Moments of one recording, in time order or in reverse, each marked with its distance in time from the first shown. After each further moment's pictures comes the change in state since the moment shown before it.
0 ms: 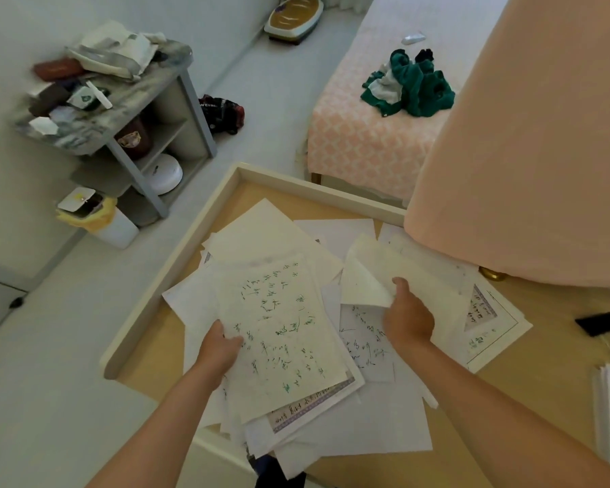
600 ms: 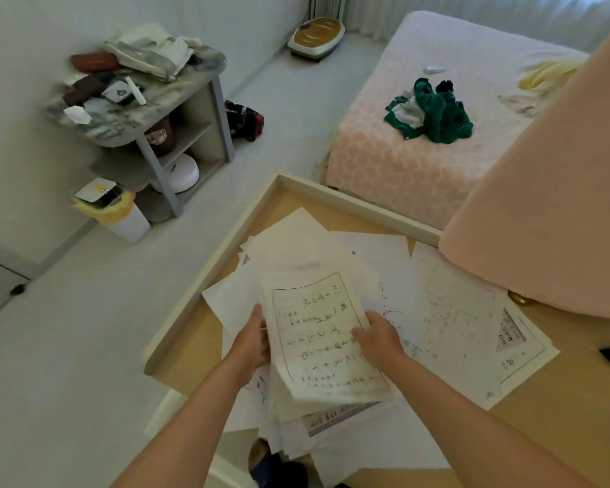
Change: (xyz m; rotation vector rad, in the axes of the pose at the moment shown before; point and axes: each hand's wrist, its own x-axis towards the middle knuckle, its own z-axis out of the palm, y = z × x) left_hand 0.006 0.009 -0.039 -0.552 -0.306 -0.172; right_hand -0.052 -0.106 0.022 0.449 -0.466 0.075
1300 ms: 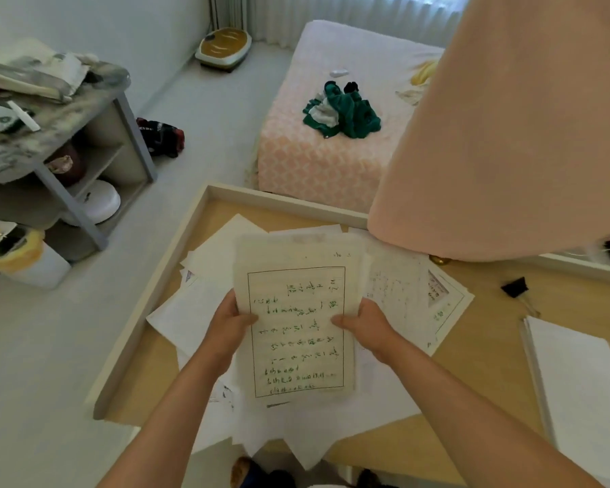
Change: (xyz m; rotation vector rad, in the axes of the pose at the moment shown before) left_hand -0.033 0.029 0.031 0.299 -0.248 0.452; right_hand -0.056 0.018 -0.050 0.545 0.009 -0.063
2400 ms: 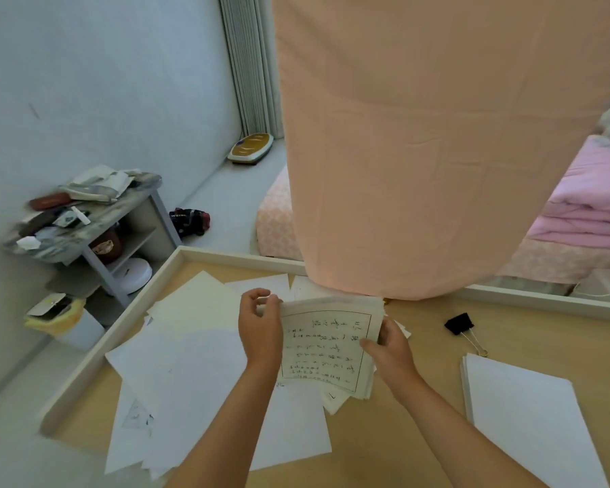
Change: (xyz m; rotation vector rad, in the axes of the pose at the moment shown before) left_hand -0.081 0.060 0.318 -0.011 0.543 0.449; right_hand -0.083 0.051 -0.245 0.192 0.180 -0.308
